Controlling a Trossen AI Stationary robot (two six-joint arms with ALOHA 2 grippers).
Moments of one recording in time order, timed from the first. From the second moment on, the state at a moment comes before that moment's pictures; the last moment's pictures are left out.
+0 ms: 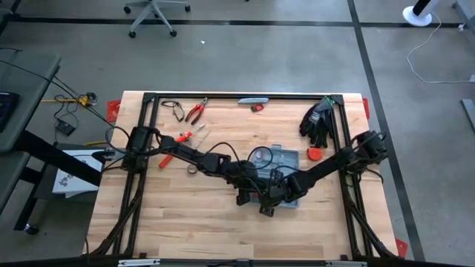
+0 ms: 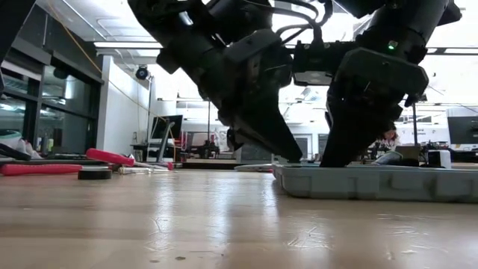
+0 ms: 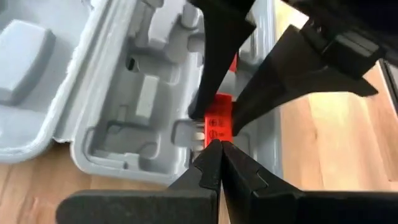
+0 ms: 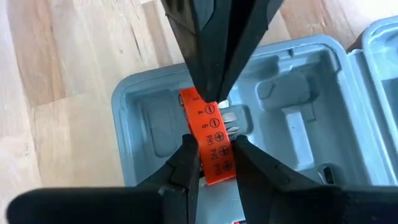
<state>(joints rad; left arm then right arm) -0.16 2.03 1.21 0.04 0.16 -0.35 0.39 1.86 1.05 -0.36 0.24 0.65</state>
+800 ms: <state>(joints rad) -0.18 2.05 1.21 0.05 0.18 -0.23 0.40 1.88 1.05 -0.34 0.23 0.64</state>
